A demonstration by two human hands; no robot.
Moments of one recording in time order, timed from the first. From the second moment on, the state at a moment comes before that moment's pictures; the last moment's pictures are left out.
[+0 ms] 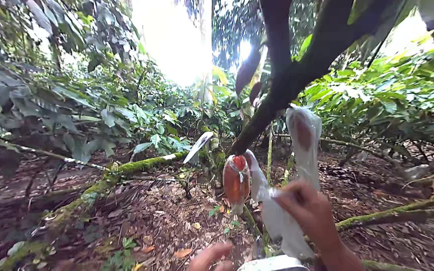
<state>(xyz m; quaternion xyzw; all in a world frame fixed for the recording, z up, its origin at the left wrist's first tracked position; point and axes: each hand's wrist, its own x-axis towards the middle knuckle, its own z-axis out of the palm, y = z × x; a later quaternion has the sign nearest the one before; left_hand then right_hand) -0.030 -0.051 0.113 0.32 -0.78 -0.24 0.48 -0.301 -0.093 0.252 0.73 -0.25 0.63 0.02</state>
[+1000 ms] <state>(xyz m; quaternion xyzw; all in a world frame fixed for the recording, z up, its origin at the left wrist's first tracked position) -0.061 -0.124 0.330 0.24 -0.70 -0.39 0.55 -0.289 -0.133 0.354 0.80 -0.19 0.53 0.22</state>
